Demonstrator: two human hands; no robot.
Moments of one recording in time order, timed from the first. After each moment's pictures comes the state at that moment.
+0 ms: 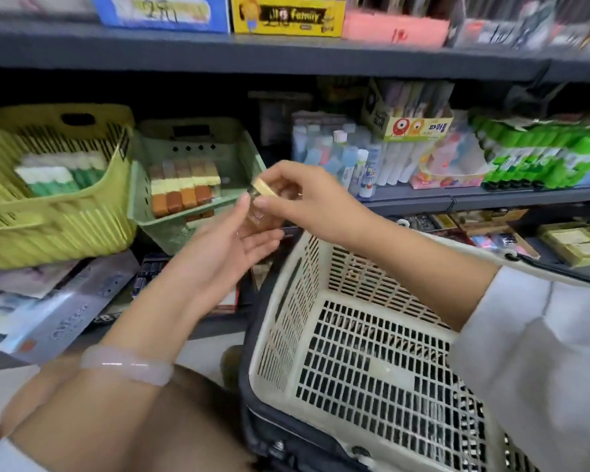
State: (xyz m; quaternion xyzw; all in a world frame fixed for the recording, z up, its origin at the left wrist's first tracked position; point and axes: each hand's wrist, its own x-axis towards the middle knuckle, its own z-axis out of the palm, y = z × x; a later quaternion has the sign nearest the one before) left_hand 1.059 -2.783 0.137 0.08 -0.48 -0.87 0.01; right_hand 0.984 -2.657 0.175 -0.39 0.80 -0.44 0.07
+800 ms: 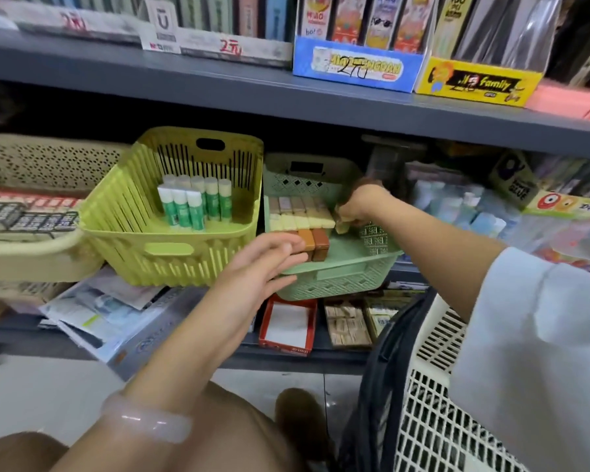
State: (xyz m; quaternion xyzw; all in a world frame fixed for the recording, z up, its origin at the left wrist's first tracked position) left_hand 1.084 -2.911 0.127 0.11 -0.61 -0.78 0.10; right_hand 0.869 -2.825 0.162 -0.20 0.97 0.00 0.12
